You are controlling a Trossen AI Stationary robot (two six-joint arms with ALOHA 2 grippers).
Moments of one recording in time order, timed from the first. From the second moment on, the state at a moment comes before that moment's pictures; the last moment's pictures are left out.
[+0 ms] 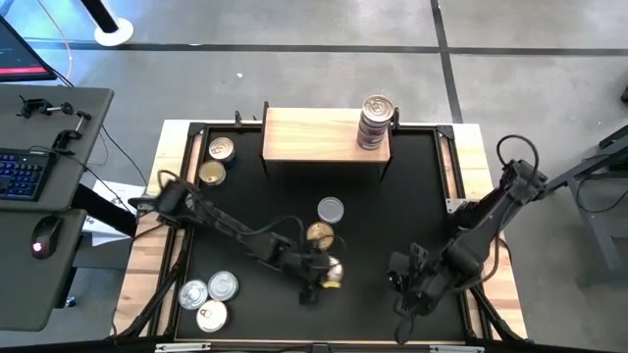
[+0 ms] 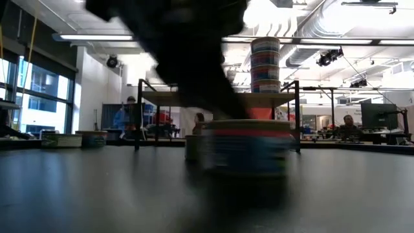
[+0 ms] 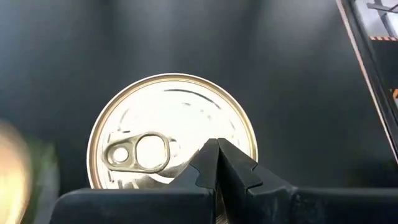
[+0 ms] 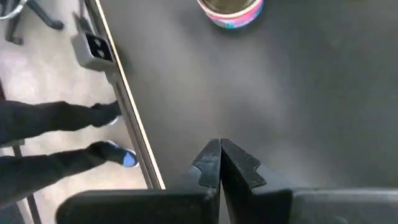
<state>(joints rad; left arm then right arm) -0.39 2.04 1.26 -0.09 -0.12 -0.37 0.79 1.51 1.33 -0.98 0.20 1.18</state>
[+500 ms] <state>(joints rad) -0.39 1.97 1.37 -0.24 -0.20 -0.13 0.70 1.77 1.26 -0.83 -0.02 1.08</state>
